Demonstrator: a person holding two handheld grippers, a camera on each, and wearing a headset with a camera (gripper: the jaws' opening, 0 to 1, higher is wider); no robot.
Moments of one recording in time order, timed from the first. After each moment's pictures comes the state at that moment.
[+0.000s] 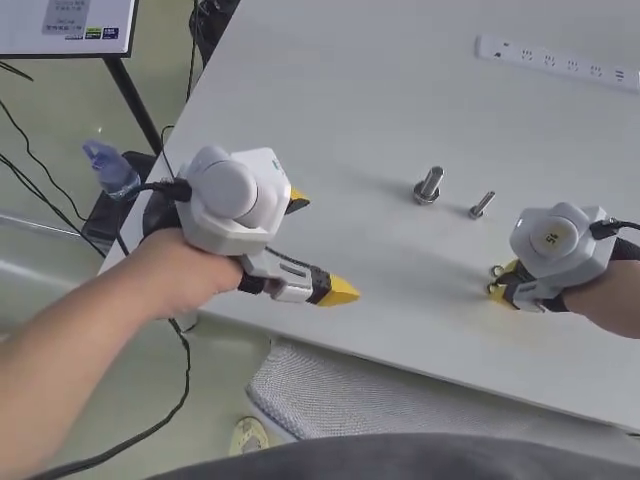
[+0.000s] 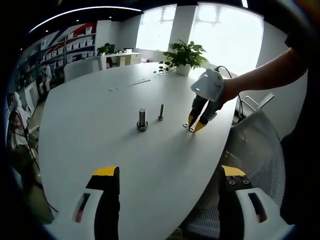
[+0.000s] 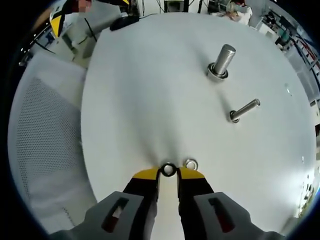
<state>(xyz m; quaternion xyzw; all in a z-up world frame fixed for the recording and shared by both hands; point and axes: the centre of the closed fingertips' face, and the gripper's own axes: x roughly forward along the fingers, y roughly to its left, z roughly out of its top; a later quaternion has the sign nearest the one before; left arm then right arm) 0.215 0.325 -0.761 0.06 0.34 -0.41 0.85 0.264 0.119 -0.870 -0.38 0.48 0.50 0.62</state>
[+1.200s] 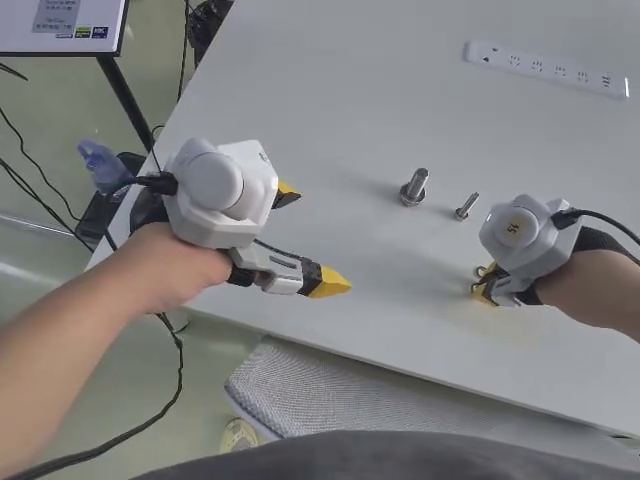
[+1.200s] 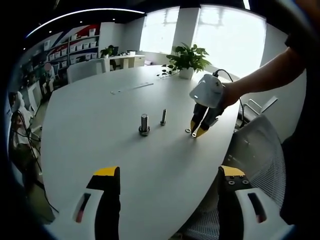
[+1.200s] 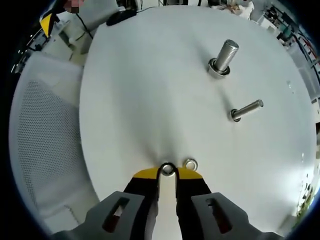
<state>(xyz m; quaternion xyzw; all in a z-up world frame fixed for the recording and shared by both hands) 0.222 0.318 -0.753 0.05 0.33 -0.39 0.86 0.266 0.117 -0.869 -0.39 0.50 0.49 0.60</state>
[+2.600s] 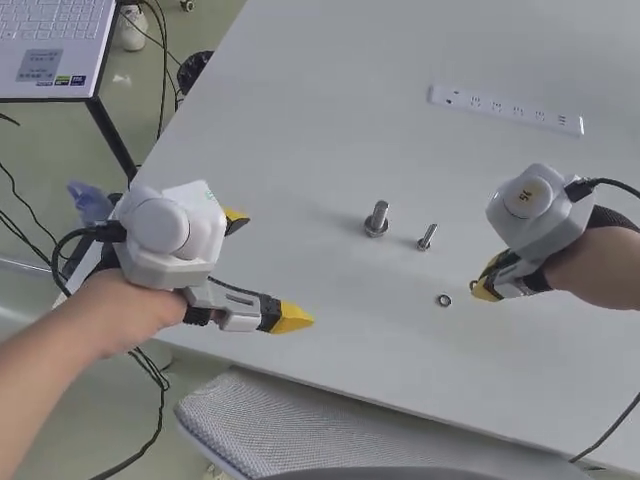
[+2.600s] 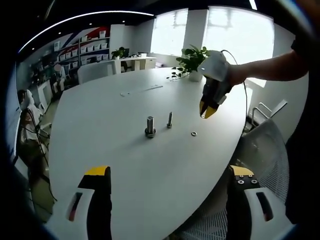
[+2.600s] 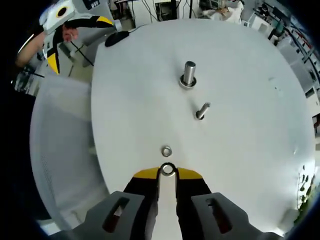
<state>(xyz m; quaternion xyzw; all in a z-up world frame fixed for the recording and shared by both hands) 0.218 0.314 -0.746 0.06 0.32 -0.35 0.88 0.298 0.090 -0.808 -0.35 0.50 0.49 0.62</state>
